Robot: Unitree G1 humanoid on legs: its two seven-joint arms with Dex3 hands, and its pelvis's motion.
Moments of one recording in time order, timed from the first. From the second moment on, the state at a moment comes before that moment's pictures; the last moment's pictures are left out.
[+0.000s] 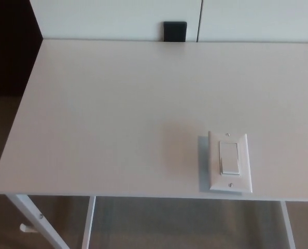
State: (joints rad) left_arm 0.60 0.40 0.09 0.16 0.00 -0.10 -0.23; right_arm 0.54 -0.33 0.16 0.14 -0.22 -0.31 0.05
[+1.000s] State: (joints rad) left_arm 0.58 0.40 0.10 0.15 -0.01 -0.10 -0.24; right_arm 0.61 -0.34 -0.08 -0.91 -0.37 -0.27 0.06
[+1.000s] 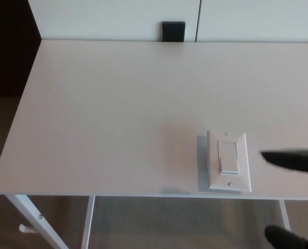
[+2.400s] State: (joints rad) left_arm 0.54 0.43 0.12 0.16 -0.02 -0.07 -0.29; right_arm 0.11 -0.48 0.22 -0.46 -1.10 0.08 0.41
